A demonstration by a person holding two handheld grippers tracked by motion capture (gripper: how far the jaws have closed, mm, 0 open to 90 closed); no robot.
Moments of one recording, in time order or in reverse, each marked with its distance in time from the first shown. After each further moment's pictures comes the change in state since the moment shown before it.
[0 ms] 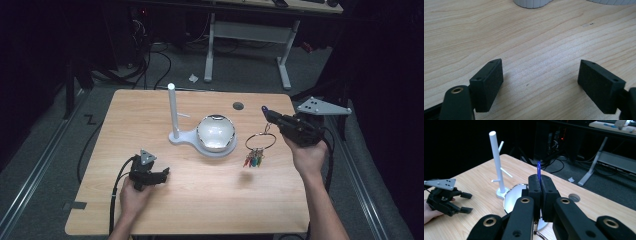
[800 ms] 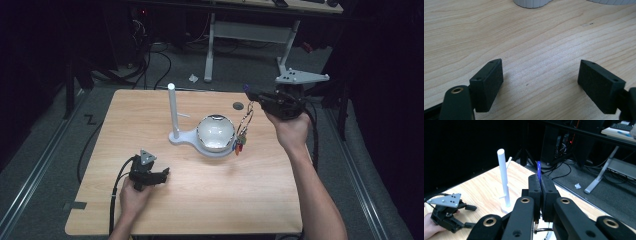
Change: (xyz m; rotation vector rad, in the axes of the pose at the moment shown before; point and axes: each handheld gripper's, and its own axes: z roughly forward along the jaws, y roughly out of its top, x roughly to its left) left arm 0.000 0.000 0.000 0.004 -0.003 0.000; right arm 0.010 0.060 0.040 0.011 0.056 -0.042
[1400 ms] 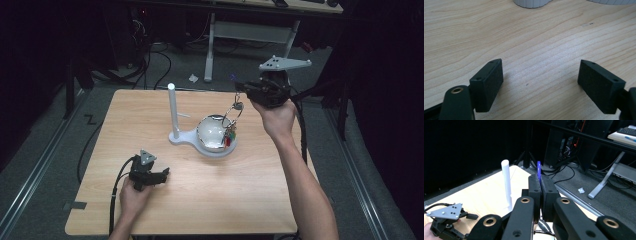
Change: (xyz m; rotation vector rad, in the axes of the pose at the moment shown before) left arm 0.000 0.000 0.000 -0.001 0.002 -0.005; right arm 0.009 0.026 0.030 0.002 0.025 -0.019
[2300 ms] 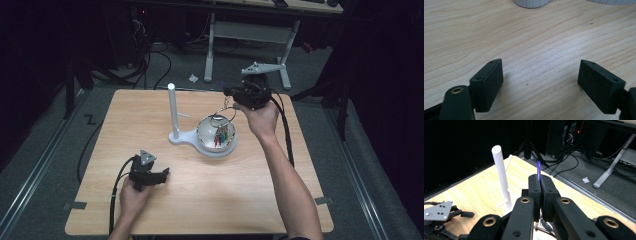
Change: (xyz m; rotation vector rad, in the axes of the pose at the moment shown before) left arm 0.001 0.000 0.000 0.000 -0.003 0.009; right arm -0.006 -0.021 0.051 0.075 0.008 0.050
